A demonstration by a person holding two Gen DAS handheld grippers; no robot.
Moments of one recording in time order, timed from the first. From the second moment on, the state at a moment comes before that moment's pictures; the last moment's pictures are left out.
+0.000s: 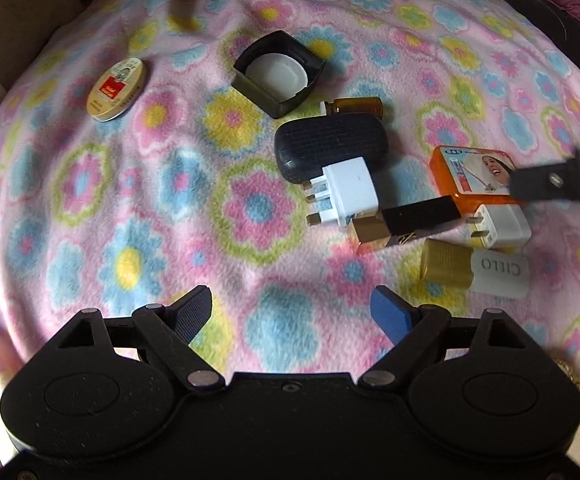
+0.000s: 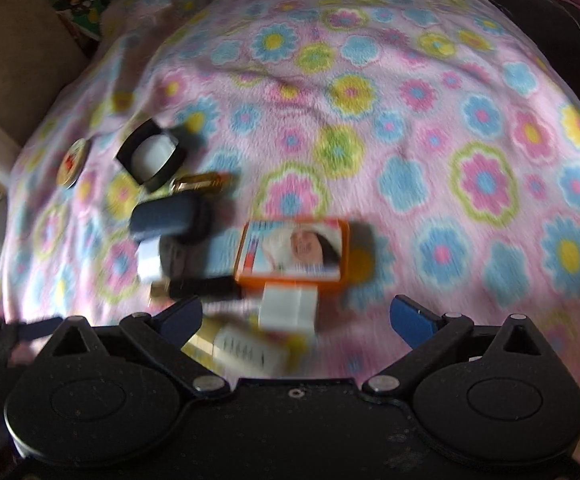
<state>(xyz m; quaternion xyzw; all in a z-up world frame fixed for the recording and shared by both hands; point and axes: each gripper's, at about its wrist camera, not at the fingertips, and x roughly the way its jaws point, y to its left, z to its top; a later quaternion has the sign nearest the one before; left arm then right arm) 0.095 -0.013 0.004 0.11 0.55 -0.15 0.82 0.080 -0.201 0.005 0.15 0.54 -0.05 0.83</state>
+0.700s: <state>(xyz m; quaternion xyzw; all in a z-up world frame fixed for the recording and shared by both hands) 0.114 -0.008 -0.036 0.10 0.56 -0.14 0.81 0.126 -0.196 -0.076 0.10 0.55 -0.07 0.82</state>
